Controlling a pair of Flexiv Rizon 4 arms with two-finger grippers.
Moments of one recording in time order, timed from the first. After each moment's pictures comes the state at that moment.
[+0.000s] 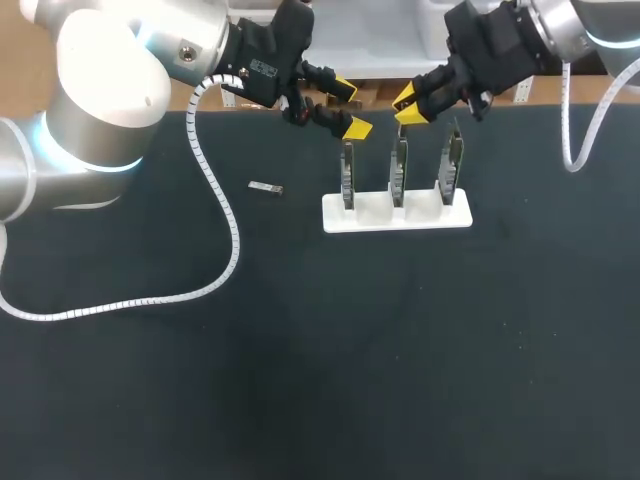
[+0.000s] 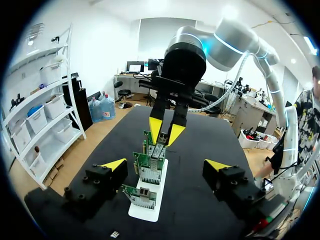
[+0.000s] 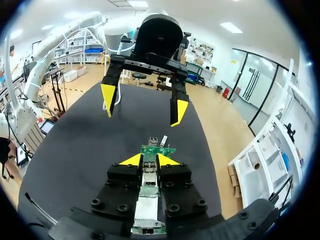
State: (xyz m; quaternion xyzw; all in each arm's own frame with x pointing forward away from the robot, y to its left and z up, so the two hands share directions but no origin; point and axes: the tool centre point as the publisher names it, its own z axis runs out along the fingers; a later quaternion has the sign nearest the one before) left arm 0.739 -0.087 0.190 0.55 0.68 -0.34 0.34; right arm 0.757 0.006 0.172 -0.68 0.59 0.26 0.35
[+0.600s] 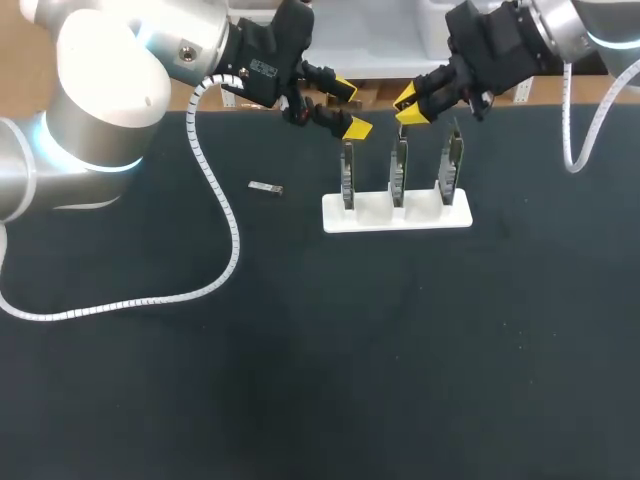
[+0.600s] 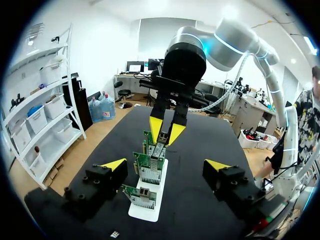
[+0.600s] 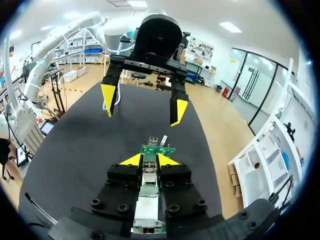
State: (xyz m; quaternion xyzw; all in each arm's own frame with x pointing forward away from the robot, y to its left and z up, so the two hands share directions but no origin) left arm 0.739 -0.087 0.190 0.55 0.68 -0.34 0.34; right arm 0.756 0.006 0.174 -0.68 0.59 0.26 0.35
